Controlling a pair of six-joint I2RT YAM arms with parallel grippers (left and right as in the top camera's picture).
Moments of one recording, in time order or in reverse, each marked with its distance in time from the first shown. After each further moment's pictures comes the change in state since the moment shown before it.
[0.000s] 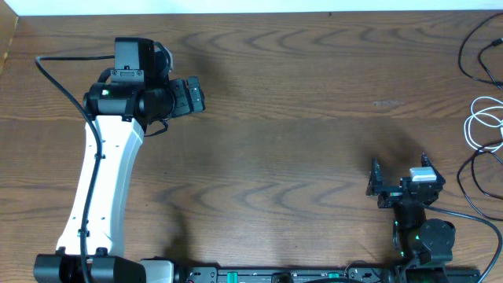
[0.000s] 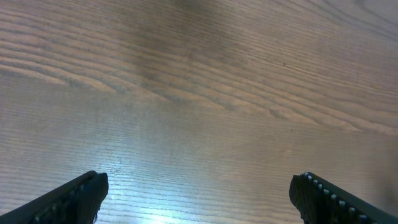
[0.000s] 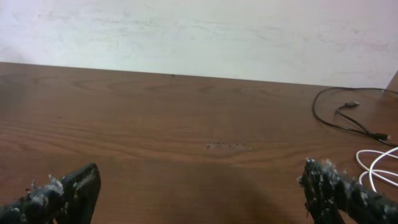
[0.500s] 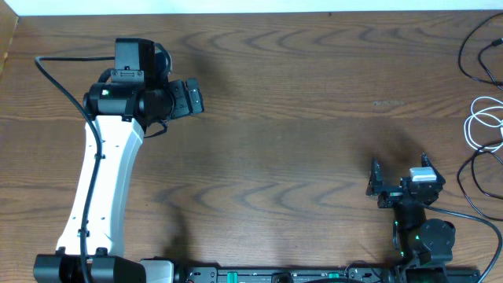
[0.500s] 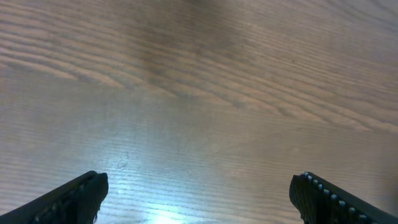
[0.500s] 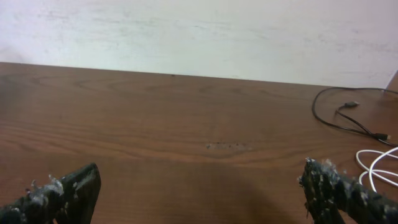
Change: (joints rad) left arm 0.000 0.000 0.000 -0.022 -0.028 0.000; right arm 0.000 0.000 0.000 0.000 0.000 0.000
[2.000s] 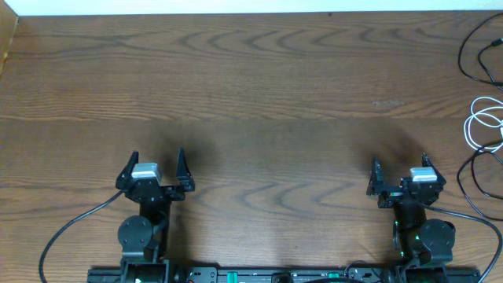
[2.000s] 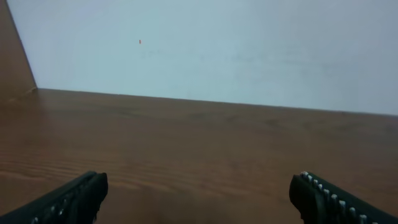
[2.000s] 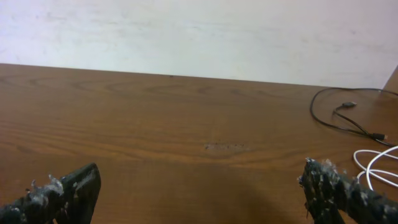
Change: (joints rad) left arm 0.019 -1.368 -1.376 1.062 -0.182 0.198; right arm 0.000 -0.003 0.000 0.001 0.007 0.000
